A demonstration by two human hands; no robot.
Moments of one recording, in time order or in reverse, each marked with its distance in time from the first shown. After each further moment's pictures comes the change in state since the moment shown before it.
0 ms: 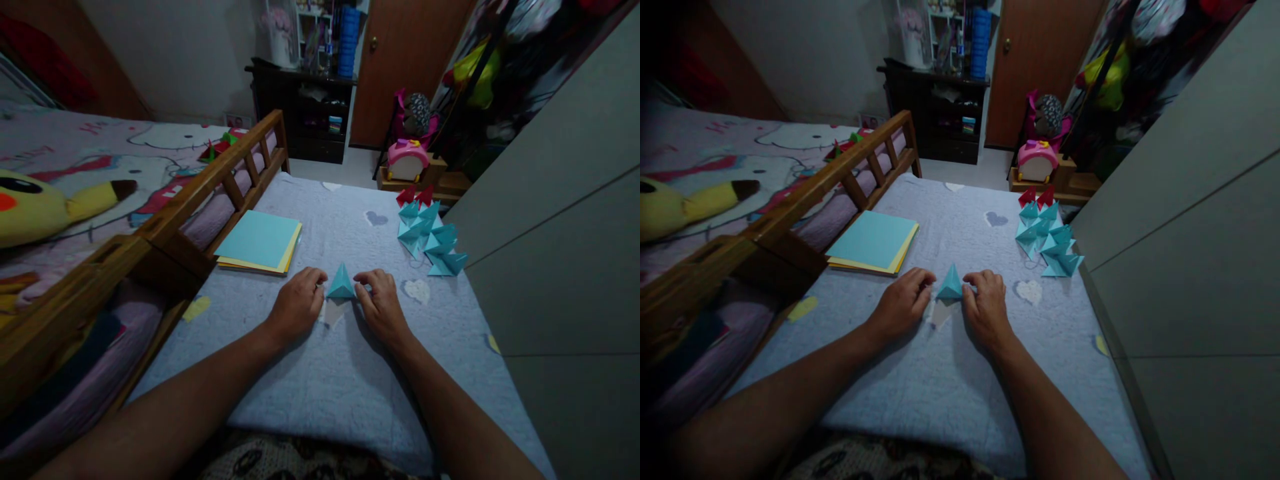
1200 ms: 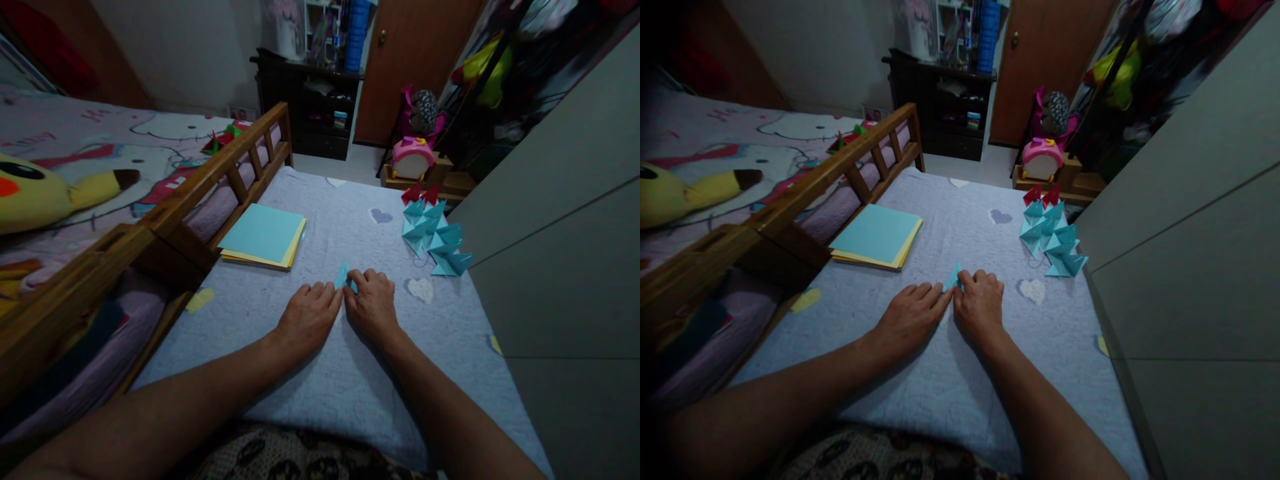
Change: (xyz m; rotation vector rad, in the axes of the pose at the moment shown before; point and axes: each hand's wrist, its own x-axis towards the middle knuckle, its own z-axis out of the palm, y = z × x) left_hand -0.024 0.024 0.005 0.567 -0.229 0.291; right_hand 0.004 -0.017 0.016 -0.445 -0.125 0.022
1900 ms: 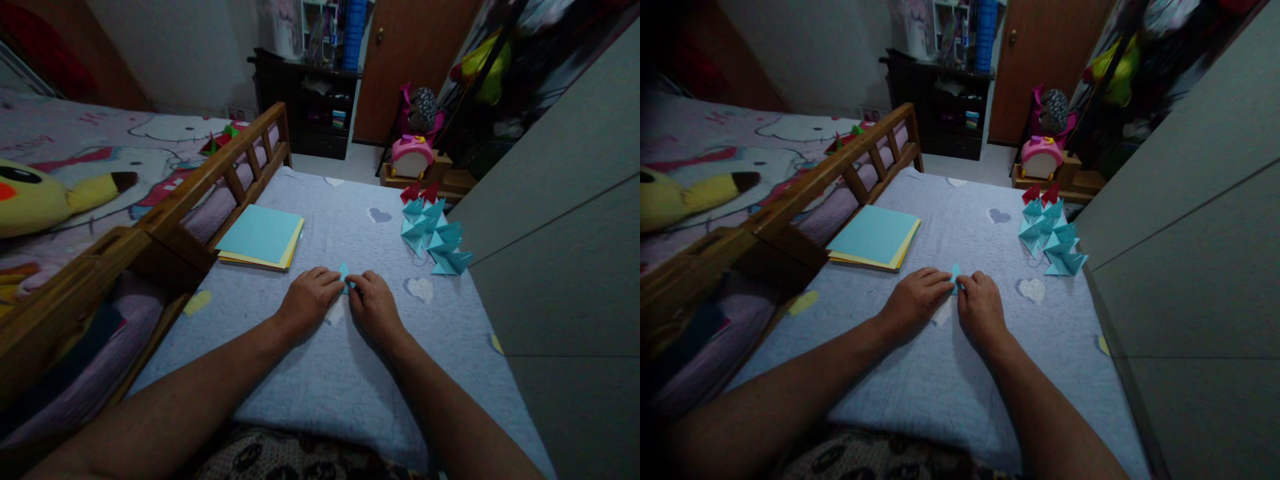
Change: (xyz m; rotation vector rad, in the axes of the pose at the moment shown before) left_hand 0.022 -0.028 0.024 -0.335 0.259 0.031; right_hand -0.001 0.015 0.005 0.251 0.013 -0.101
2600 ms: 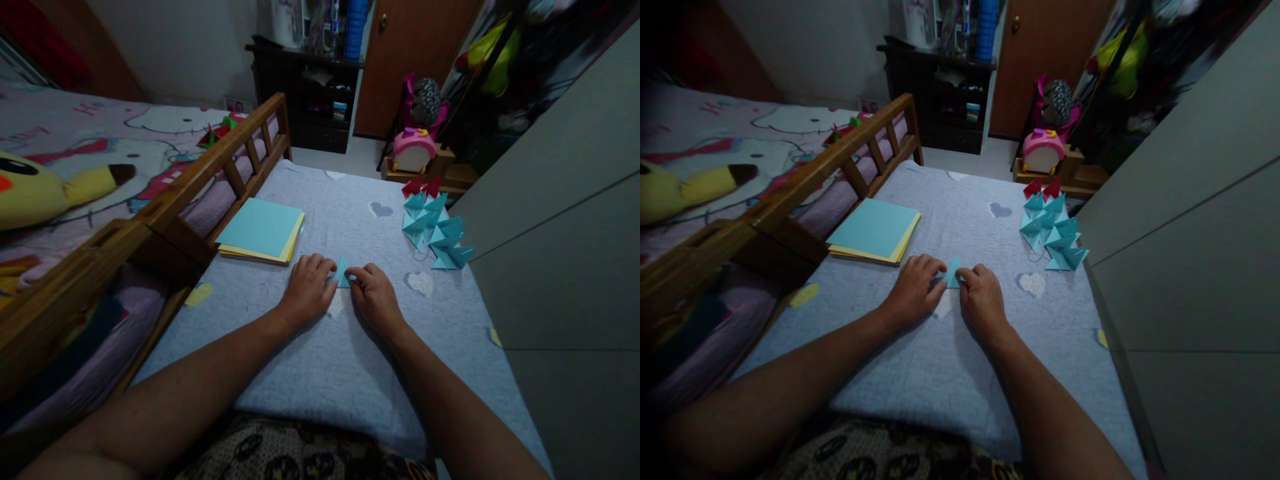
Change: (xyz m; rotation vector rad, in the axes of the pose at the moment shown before) left_hand 0.005 0.006 -0.004 -0.023 -0.037 -0.298; right_hand 0.003 0.001 -0.002 0.068 -0.007 0.035
